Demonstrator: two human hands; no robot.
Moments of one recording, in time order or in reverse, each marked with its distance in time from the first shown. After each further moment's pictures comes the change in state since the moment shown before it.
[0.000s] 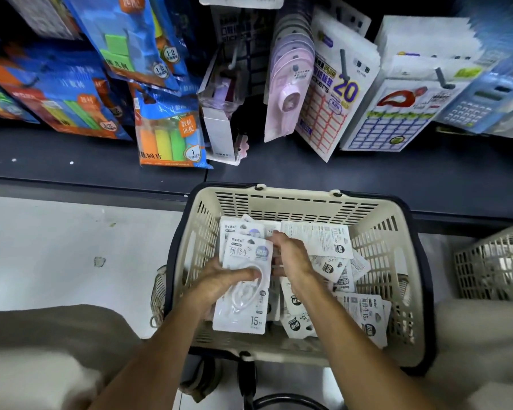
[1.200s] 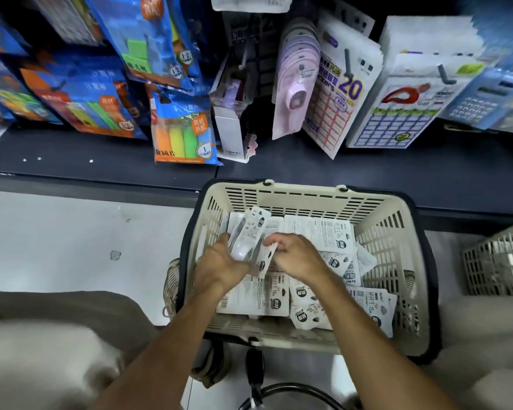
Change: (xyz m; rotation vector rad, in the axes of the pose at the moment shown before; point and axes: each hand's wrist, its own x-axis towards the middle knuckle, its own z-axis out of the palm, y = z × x) left_hand -0.011 0.015 0.003 0.547 0.330 0.140; right_hand -0.031 -0.014 -0.009 -0.827 -0.153 -0.378
